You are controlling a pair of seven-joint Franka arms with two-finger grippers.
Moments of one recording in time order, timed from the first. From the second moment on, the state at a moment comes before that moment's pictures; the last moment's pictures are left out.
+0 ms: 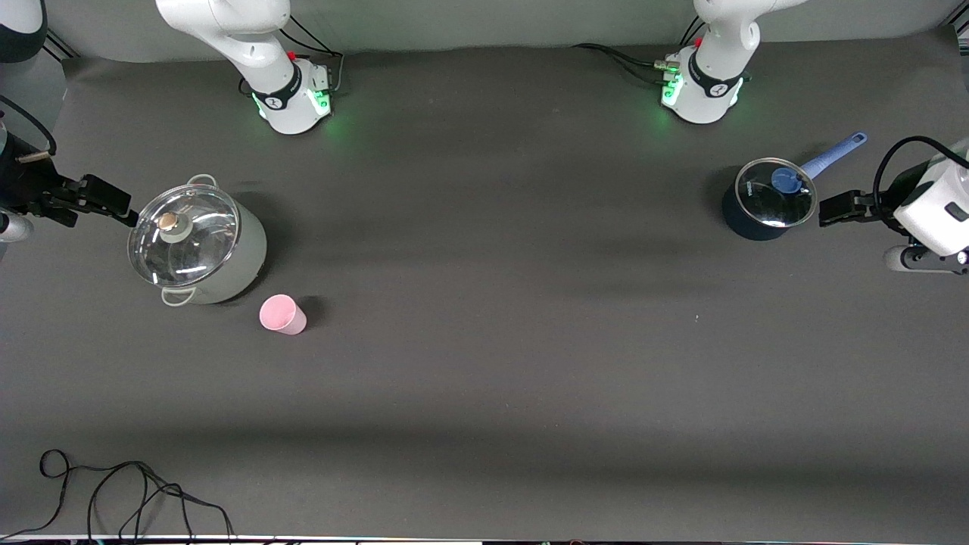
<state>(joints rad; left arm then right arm) 0.27 0.10 -0.31 -1.56 0.06 1.48 0.00 -0.04 -0.06 0.00 -1.68 0.01 1.61 0.02</state>
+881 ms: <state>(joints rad) -0.04 0.03 -0.02 -1.62 0.02 1.54 0.01 -0.01 -0.05 0.00 -1.68 0.01 1.61 0.02</state>
